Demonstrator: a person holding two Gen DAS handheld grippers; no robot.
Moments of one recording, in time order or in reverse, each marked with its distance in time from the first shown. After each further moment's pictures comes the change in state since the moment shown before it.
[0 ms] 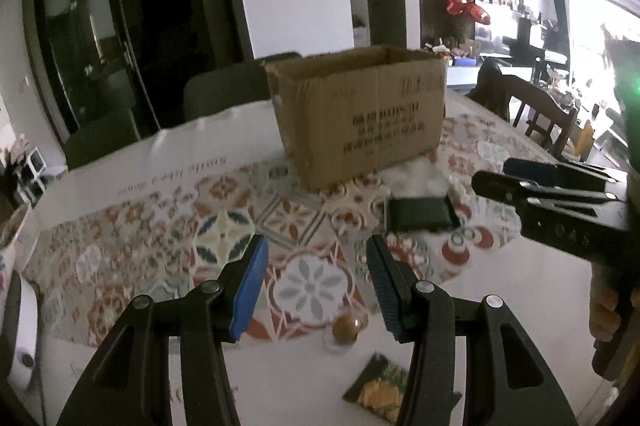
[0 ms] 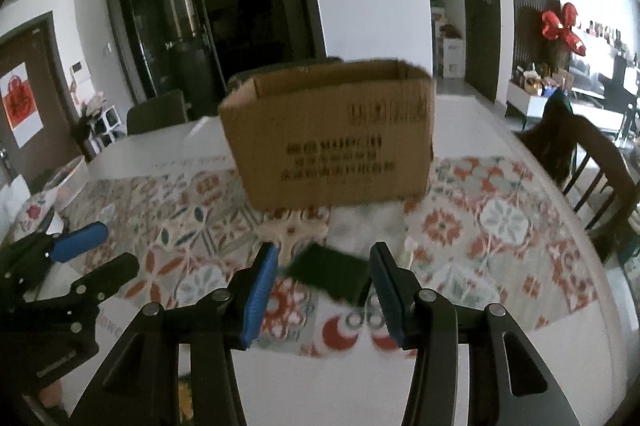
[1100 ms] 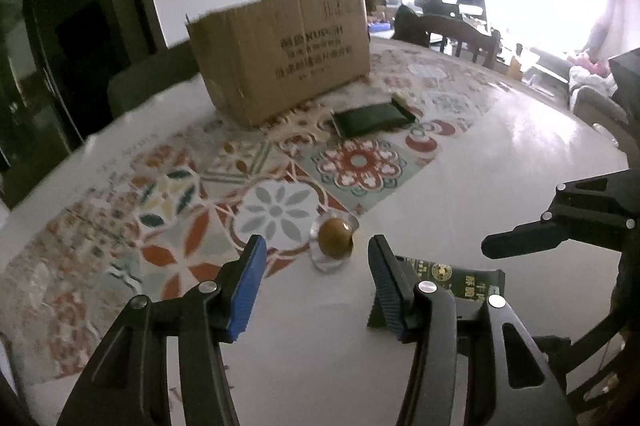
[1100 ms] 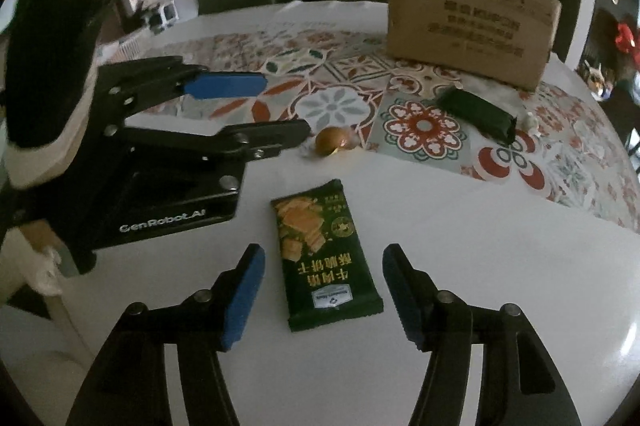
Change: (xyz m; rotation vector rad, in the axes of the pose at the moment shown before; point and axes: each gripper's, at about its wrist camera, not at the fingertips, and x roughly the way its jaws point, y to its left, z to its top) left arm 0.031 0.019 -0.076 0.240 0.035 -0.268; right arm -0.003 0.115 -0.133 -0.234 0.264 0.125
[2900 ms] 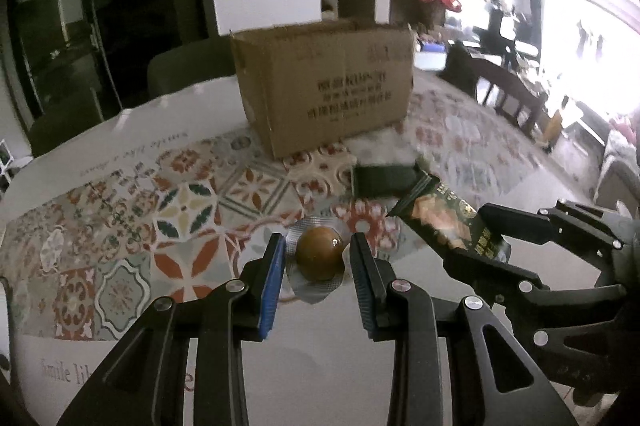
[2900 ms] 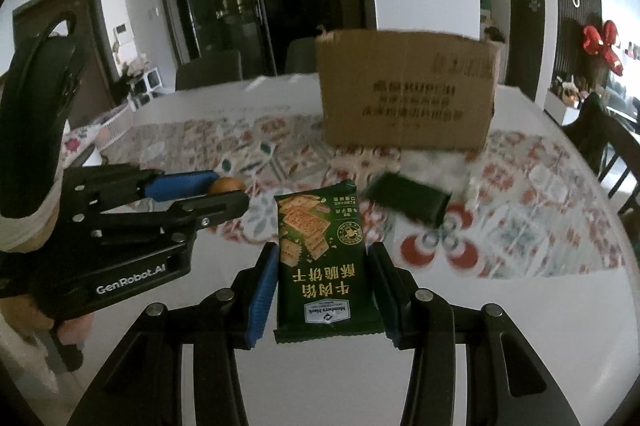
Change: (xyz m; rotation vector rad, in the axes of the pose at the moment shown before) left arm -0.019 -0.010 0.066 -0.235 -0.006 0.120; right arm -0.041 -0.068 0.042 0.105 -0.245 -0.029
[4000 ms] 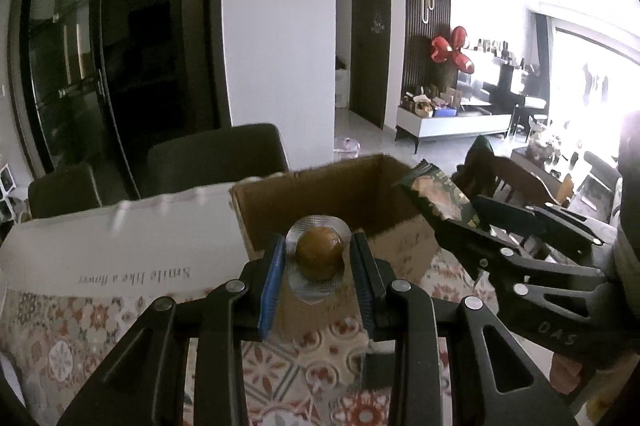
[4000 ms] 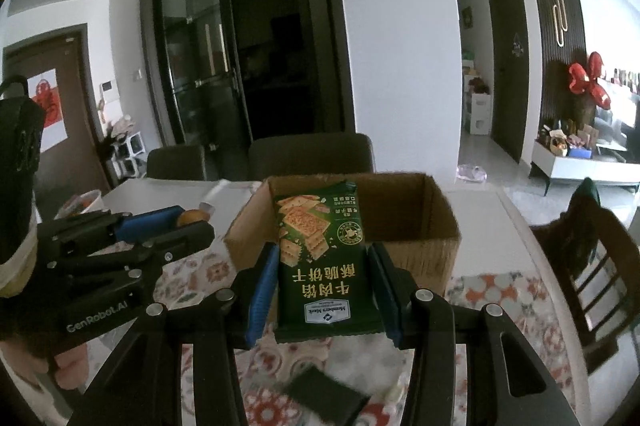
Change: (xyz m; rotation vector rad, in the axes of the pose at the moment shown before) left arm 0.032 0.016 0.174 -0.038 -0.198 0.022; right arm 0.023 -0.089 0.170 0.006 -0.212 -0.042
